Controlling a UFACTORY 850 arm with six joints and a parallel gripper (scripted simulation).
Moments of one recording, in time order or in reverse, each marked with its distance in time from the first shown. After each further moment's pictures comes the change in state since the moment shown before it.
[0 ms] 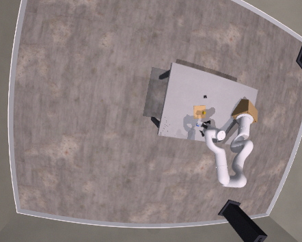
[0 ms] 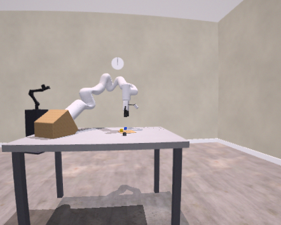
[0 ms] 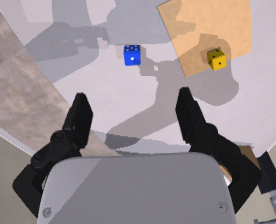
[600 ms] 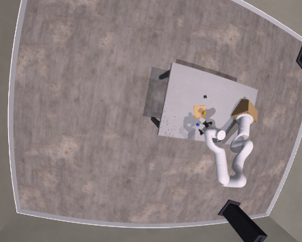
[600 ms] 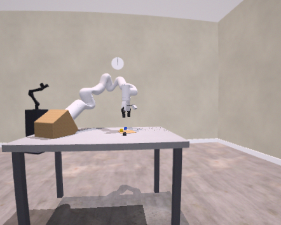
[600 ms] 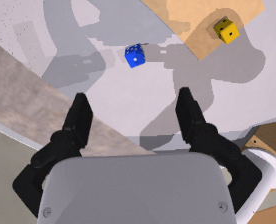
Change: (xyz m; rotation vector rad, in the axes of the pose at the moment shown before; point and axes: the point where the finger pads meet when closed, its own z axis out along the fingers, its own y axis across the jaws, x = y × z) arm -0.001 0.000 0.005 0.008 0.005 0.359
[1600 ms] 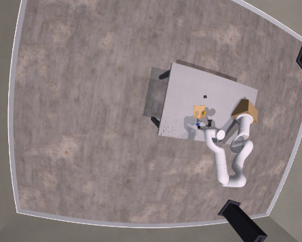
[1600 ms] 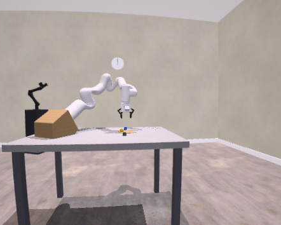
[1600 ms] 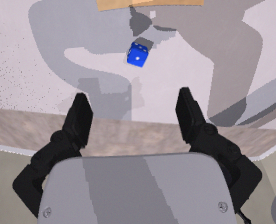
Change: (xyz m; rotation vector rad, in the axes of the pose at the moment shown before) arm -0.003 0.001 0.010 0.002 0.000 0.792
